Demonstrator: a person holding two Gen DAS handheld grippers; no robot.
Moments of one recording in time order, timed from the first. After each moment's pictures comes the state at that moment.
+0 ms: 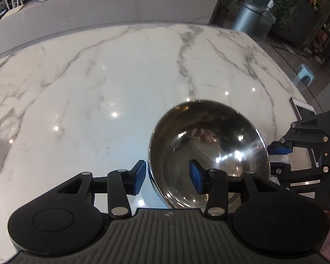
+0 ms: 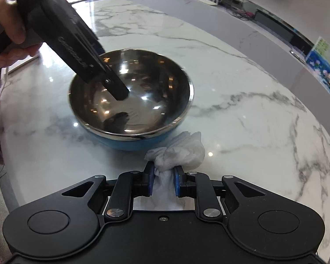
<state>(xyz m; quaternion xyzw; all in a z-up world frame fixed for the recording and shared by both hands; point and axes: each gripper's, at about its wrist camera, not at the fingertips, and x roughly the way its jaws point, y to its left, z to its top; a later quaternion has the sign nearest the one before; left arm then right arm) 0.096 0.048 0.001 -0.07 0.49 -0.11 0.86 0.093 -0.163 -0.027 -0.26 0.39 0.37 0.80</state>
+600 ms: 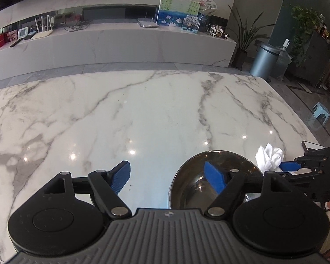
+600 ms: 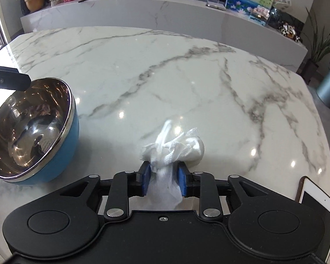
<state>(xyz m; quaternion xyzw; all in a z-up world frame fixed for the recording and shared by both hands) 0.093 0.046 0.017 -0.05 0.42 -0.05 0.91 0.132 -0.190 -0.040 -0.15 0.47 0.22 0.84</state>
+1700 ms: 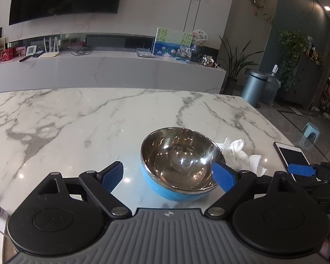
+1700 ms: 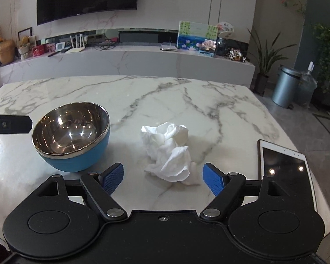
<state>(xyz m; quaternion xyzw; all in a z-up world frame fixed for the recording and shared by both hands) -0.019 0.016 0.029 -0.06 0.31 -0.04 0.95 -0.008 -0.202 -0.001 -0.03 0.33 0.12 0.93</state>
